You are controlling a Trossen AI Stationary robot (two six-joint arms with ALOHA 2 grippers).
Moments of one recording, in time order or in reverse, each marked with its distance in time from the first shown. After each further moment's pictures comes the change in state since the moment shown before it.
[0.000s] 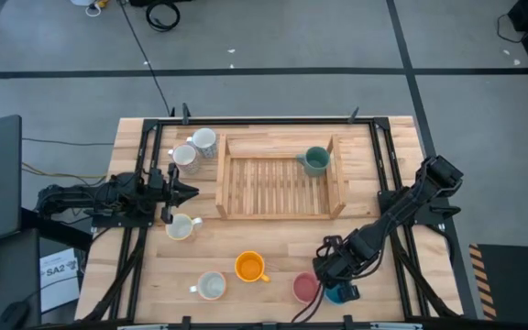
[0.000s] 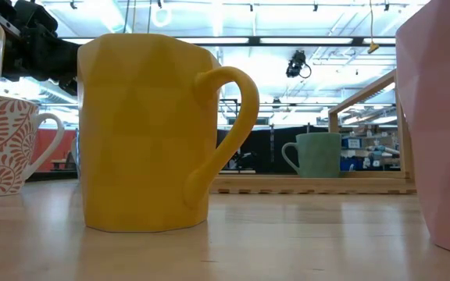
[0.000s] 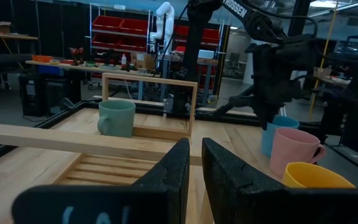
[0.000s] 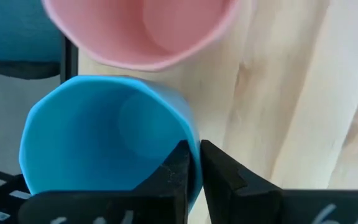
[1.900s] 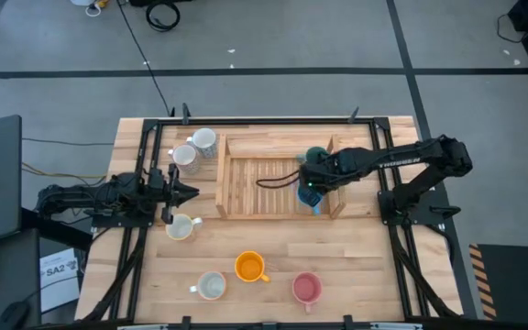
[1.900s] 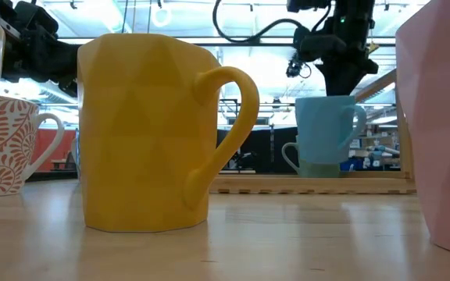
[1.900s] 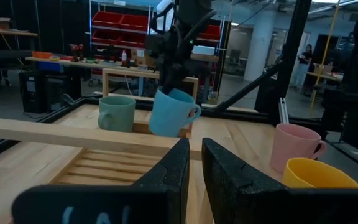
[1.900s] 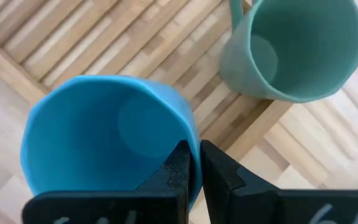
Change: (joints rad) left arm 0.000 0.000 0.000 -0.015 0.000 0.000; right arm -0.655 -0.201 0.023 -0.271 0.406 0.223
